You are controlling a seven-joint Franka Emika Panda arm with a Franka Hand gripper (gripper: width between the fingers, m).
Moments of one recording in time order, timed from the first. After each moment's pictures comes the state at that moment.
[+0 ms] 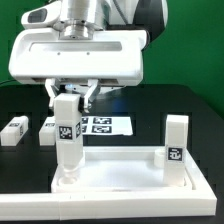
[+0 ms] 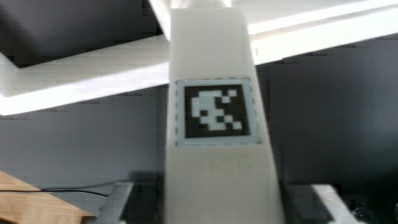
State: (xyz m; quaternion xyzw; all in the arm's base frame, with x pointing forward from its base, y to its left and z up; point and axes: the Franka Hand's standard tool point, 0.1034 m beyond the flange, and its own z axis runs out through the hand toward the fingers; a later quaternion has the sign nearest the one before) arm 0.610 -0.048 0.135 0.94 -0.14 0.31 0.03
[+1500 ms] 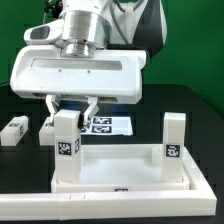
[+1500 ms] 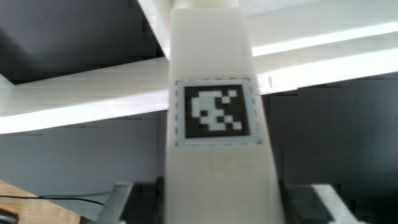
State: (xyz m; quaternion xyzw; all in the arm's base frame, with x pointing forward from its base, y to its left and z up) arm 0.610 -0.047 0.112 0.94 -0.13 0.32 0.05
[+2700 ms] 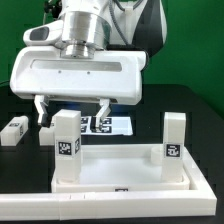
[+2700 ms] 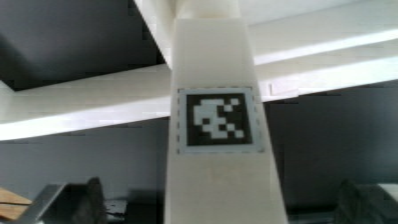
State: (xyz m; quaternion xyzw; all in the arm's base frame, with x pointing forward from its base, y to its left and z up) arm 0.610 -0.052 0.116 0.95 -0.12 0.30 0.04
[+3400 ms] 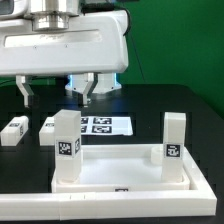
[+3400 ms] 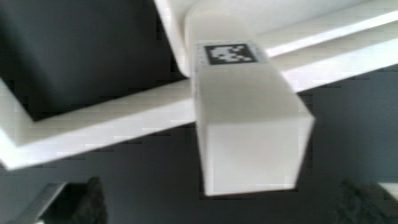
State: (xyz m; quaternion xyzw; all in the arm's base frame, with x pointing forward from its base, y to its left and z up) arm 0.619 -0.058 0.150 0.99 -0.15 0.07 -0.04
